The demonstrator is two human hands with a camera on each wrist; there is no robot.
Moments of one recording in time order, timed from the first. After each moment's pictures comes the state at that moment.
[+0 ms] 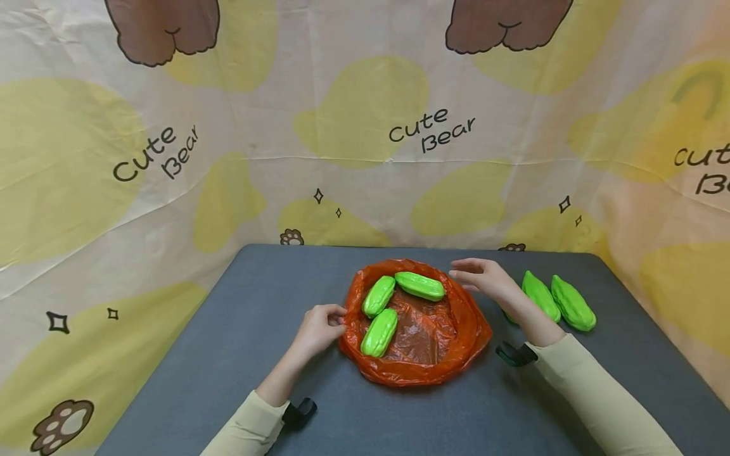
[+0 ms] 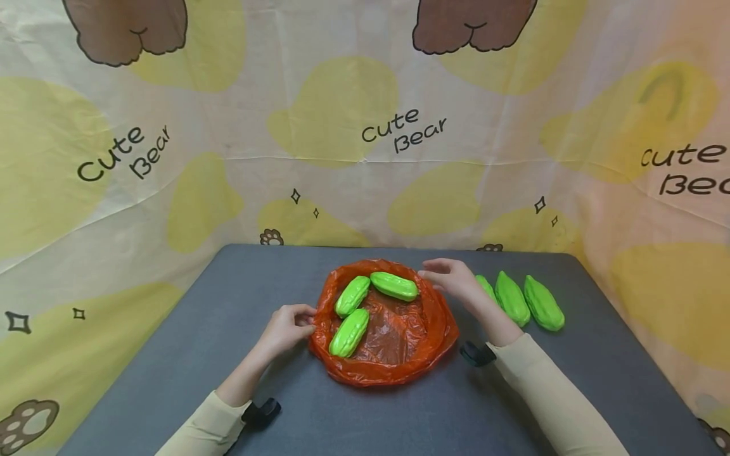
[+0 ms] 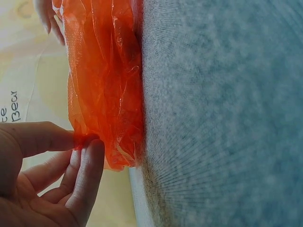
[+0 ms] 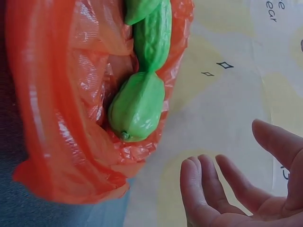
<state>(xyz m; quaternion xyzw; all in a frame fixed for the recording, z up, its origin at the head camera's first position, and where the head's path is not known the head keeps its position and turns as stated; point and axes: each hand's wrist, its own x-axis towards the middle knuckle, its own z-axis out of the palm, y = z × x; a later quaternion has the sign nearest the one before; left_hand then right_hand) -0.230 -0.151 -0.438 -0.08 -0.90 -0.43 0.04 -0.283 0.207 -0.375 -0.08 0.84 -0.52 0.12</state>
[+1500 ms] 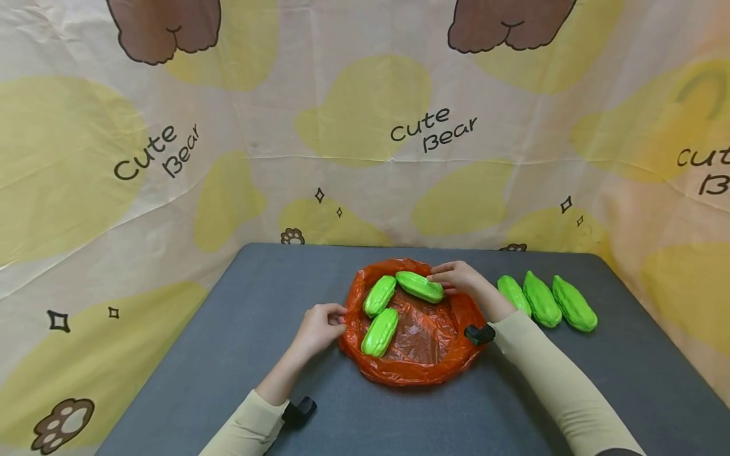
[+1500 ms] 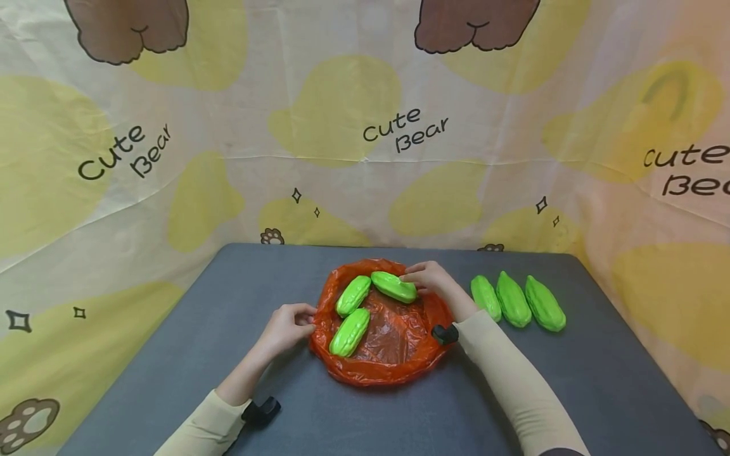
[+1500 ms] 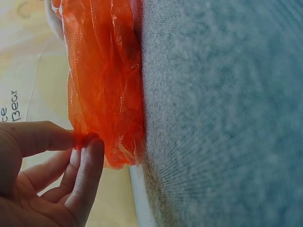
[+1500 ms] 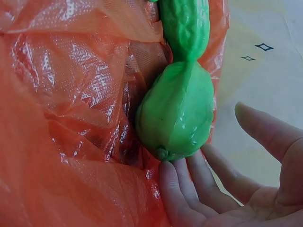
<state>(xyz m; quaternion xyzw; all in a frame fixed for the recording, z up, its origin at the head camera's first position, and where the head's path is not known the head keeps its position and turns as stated) -0.230 -0.152 -0.437 -0.08 -0.90 -0.44 0.04 -0.343 0.167 -0.411 -0.03 0.83 -0.51 0.21</state>
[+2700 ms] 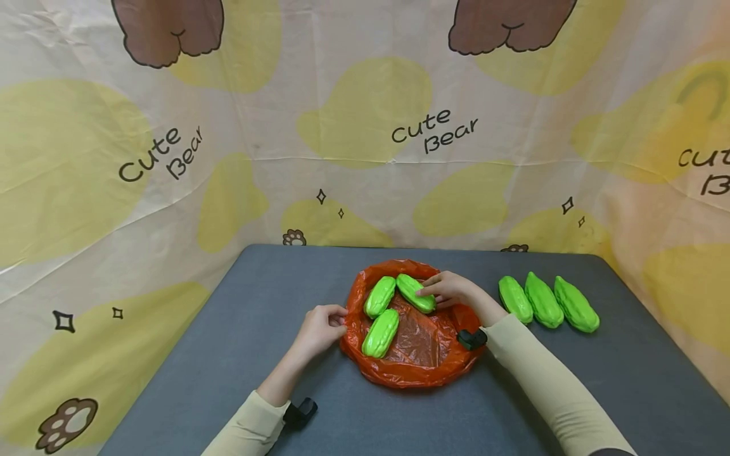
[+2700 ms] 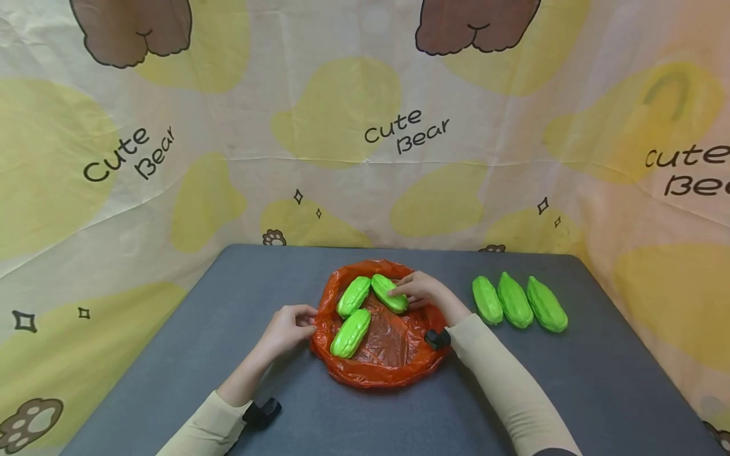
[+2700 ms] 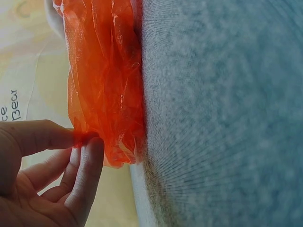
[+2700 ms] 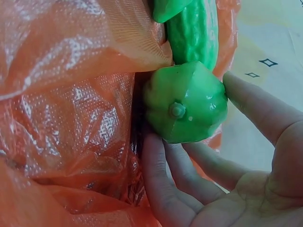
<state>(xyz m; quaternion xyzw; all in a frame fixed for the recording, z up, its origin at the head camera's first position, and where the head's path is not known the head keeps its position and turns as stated) -0.227 -0.153 -0.436 -0.08 -0.90 -0.43 0.04 -0.336 0.148 -0.419 -0.06 0.85 -0.44 0.28</state>
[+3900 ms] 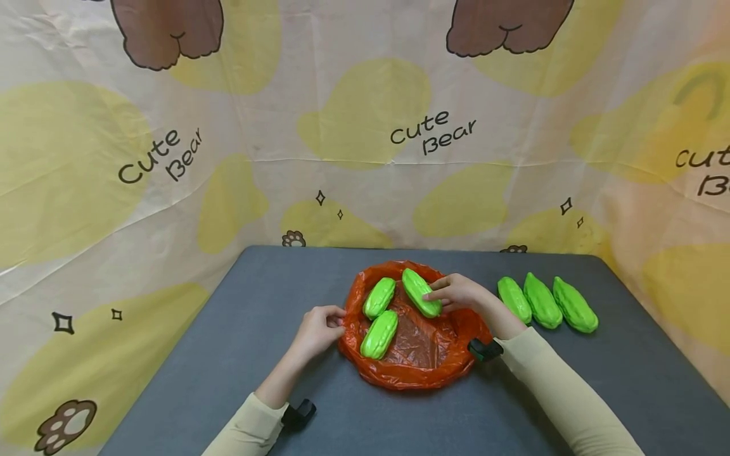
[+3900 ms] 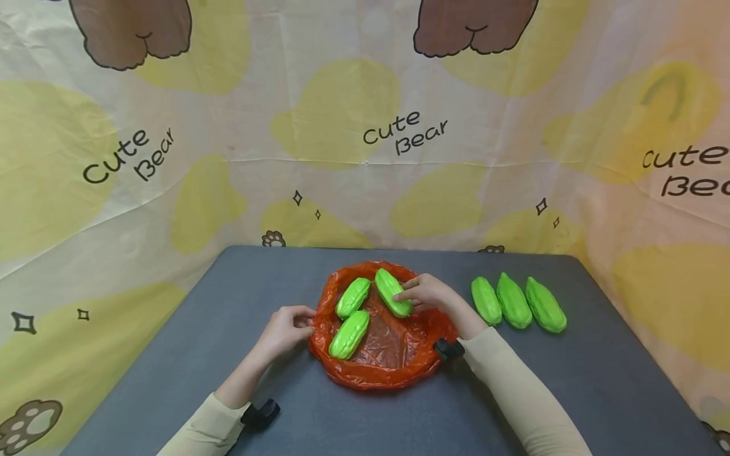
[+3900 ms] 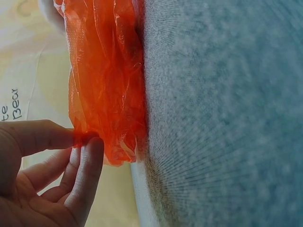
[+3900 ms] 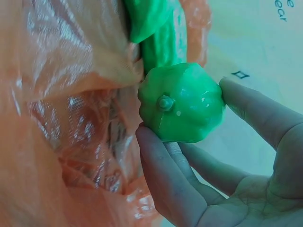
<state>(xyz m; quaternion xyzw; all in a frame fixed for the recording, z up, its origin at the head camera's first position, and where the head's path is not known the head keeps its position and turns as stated) -0.226 -0.154 -0.434 -0.07 -0.90 -0.44 0.04 -0.311 0.160 -0.404 -0.07 0.84 -0.48 0.26</state>
